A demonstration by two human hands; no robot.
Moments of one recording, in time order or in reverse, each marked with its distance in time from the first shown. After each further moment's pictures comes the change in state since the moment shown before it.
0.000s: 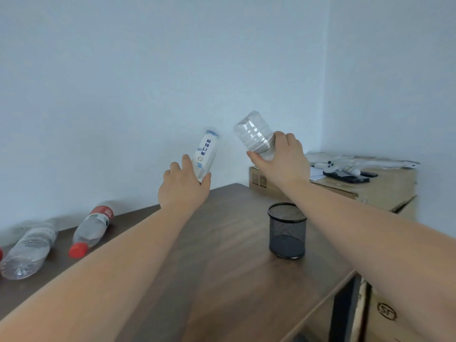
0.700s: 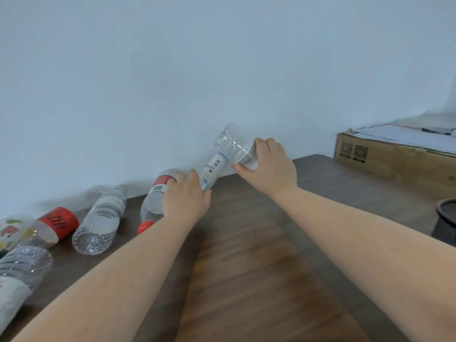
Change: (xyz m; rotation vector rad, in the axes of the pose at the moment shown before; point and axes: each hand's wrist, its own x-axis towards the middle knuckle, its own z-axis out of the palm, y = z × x) left_hand 0.041 -0.211 0.073 0.450 -0.129 -0.108; right_hand -0.036 -0.112 0.247 0.085 -0.273 -0.230
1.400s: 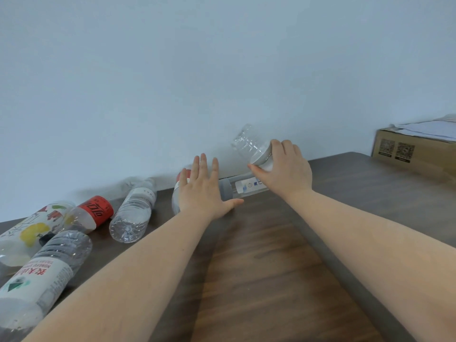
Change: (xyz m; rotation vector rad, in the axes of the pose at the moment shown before) left_hand -0.001 -0.033 0.000 0.118 -0.074 0.081; right_hand 0.000 -0.023 0.038 -0.022 0.018 -0.023
